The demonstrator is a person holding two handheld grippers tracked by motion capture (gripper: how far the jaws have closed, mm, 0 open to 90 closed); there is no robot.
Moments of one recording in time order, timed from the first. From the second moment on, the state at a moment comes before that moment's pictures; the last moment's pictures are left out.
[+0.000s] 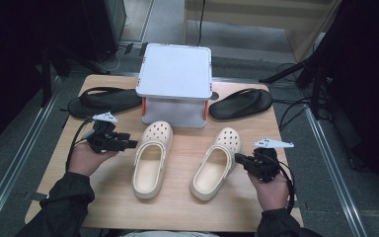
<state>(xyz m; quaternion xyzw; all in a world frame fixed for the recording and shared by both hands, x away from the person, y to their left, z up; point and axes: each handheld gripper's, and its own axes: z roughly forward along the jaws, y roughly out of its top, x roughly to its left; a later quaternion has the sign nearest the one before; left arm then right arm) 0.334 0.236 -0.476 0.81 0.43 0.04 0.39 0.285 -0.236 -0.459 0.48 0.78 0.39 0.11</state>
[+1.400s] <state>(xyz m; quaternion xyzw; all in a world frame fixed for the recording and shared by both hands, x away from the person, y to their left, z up) 0.326 0.243 -0.483 0.81 0.45 0.01 0.39 0.330 -0.213 -0.488 0.44 0.82 0.36 0.06</state>
